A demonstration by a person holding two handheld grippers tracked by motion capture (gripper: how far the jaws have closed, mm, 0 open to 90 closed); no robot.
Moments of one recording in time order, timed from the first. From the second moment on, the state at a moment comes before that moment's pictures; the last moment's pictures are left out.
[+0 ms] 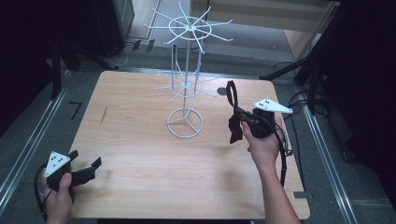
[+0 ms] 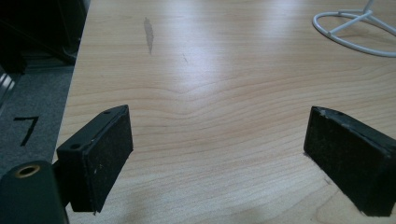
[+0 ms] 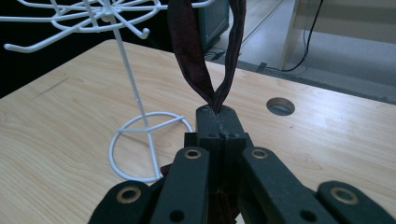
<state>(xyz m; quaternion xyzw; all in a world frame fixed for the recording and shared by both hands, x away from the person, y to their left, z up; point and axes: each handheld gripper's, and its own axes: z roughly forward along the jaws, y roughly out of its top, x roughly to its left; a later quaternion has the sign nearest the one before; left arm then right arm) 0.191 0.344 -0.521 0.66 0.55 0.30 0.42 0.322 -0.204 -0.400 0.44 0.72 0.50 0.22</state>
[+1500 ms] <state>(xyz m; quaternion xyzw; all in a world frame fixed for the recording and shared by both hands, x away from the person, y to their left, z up) 0.191 0.344 -0.521 0.66 0.55 0.29 0.42 0.327 -0.158 -0.417 0.42 0.73 0.51 0.20</state>
